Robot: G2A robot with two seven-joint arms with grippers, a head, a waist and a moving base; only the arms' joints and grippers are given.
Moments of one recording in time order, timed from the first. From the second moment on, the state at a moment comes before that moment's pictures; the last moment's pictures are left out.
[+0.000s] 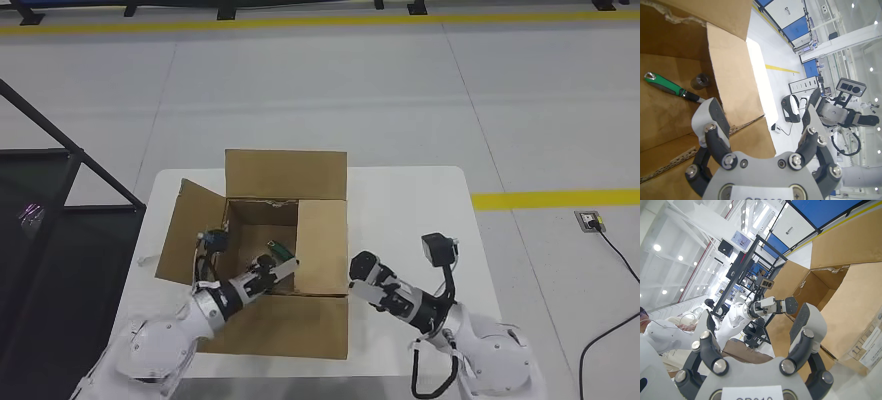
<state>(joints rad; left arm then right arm) 1.16 -0.98 -1.26 -1.80 0.03 -0.04 -0.54 -1.25 -1.49 1.48 -1.85 -0.15 -0.47 0.87</state>
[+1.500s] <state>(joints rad) 0.69 -1.17 -0.84 -1.43 -0.21 -0.13 -0.58 -1.56 -1.41 1.69 -2.03 -0.05 -0.59 0.53</state>
